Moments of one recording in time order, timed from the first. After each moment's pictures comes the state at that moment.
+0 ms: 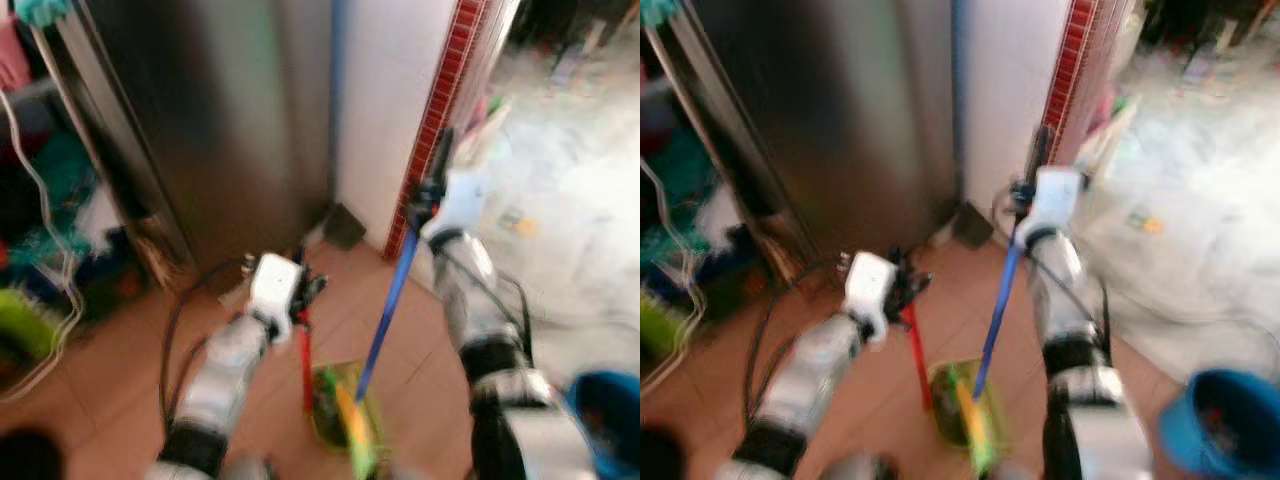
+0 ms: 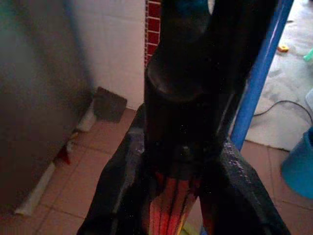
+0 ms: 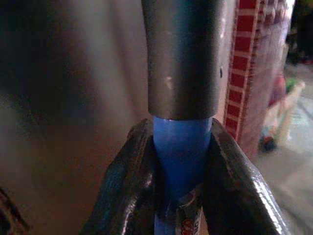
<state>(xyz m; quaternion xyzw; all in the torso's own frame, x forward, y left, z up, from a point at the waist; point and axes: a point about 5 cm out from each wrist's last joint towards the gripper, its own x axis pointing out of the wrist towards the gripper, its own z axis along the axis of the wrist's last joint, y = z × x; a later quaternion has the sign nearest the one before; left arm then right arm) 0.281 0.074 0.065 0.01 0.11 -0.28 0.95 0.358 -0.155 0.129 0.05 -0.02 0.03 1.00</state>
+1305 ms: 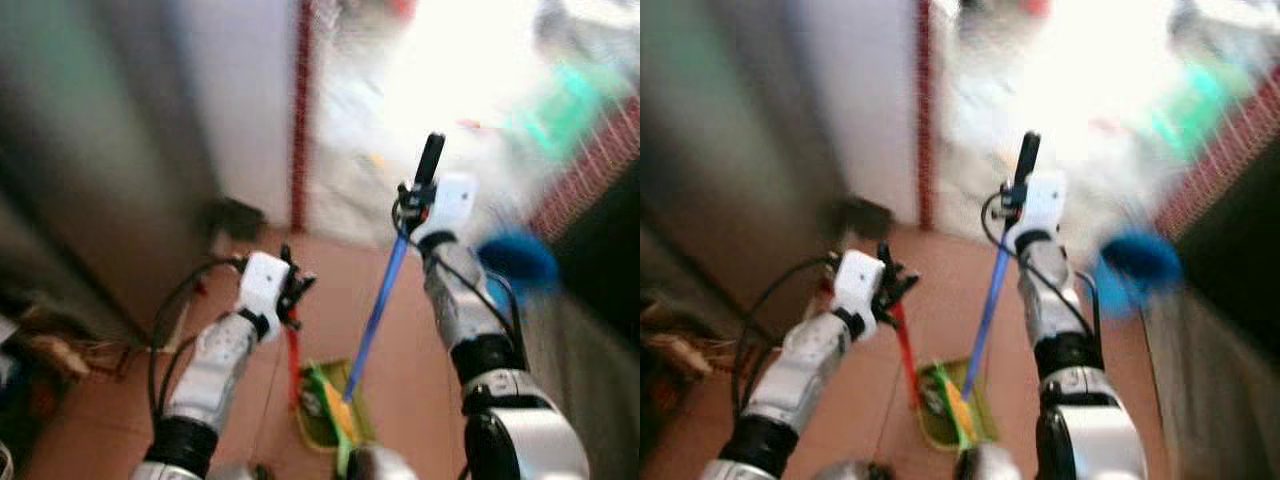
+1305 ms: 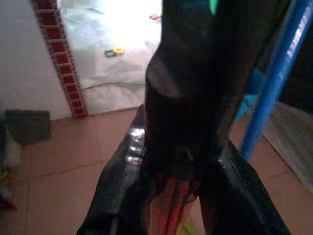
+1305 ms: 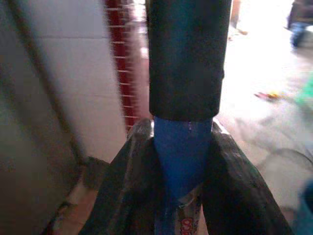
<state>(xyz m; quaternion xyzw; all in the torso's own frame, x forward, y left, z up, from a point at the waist) 0.288 0.085 0.070 0.01 0.11 -0.26 0.96 0.363 -0.149 0.134 0.04 -0.02 0.04 1.00</state>
